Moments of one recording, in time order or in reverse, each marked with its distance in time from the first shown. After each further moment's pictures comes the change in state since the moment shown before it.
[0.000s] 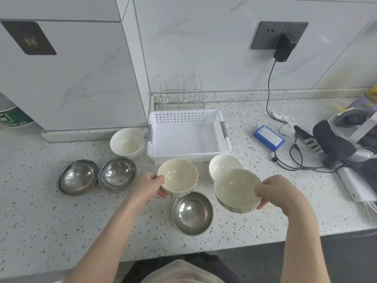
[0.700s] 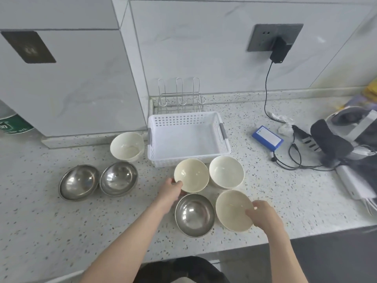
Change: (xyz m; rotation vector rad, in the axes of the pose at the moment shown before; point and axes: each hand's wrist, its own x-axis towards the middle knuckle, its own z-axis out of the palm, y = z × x) left_hand 0.037 -0.010 0.062 -0.081 -0.002 -0.102; right_hand 0.027 0.049 0.071 -0.093 0.048 0.123
